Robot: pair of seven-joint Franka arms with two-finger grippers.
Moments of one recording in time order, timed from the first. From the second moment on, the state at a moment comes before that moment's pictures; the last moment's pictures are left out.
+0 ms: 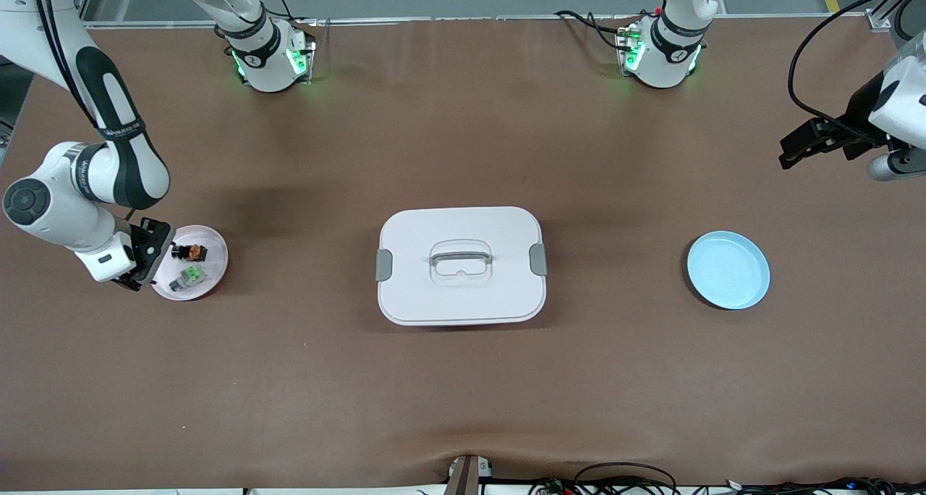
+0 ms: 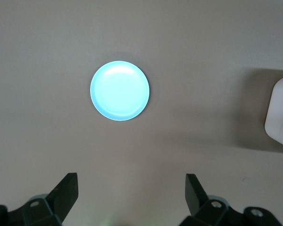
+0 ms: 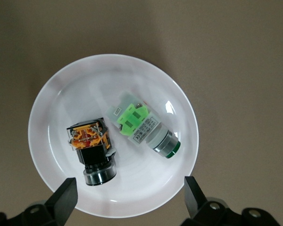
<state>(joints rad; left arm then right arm) -0.03 -0.05 -0.04 -1.64 0.03 1.57 -0.19 -0.24 0.39 0.00 -2.05 -0.10 2.43 -1.45</state>
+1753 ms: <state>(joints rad) -0.03 -0.05 -0.04 -1.63 0.03 1.55 -0.18 -0.11 -0.05 0.05 -2.04 -0.10 1.86 0.04</state>
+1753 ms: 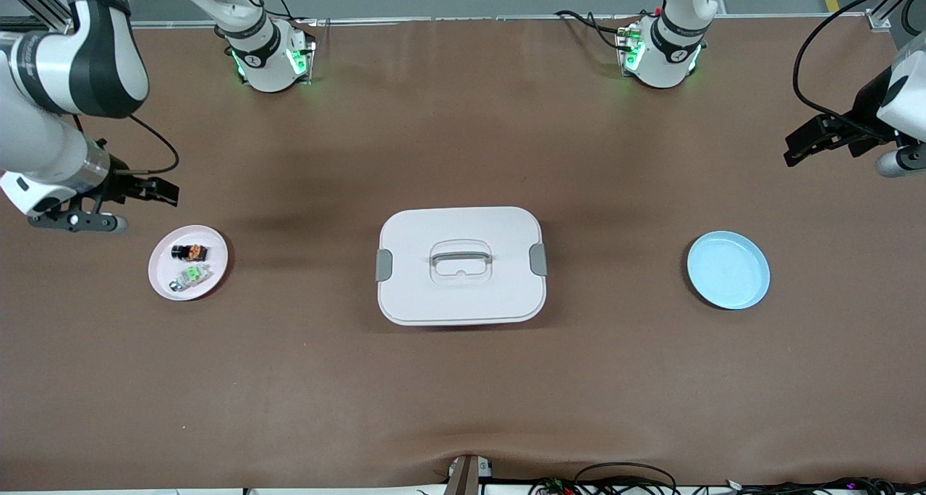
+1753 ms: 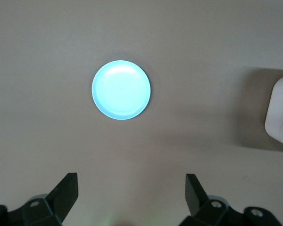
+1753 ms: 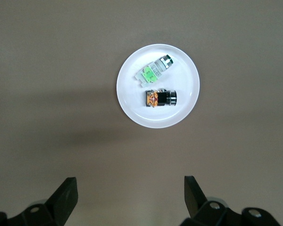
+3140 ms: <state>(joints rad) -0.03 -0.06 -0.04 -1.61 0.02 1.51 -0.18 -0.04 -0.25 0.02 -1.86 -0.02 1.67 0.02</state>
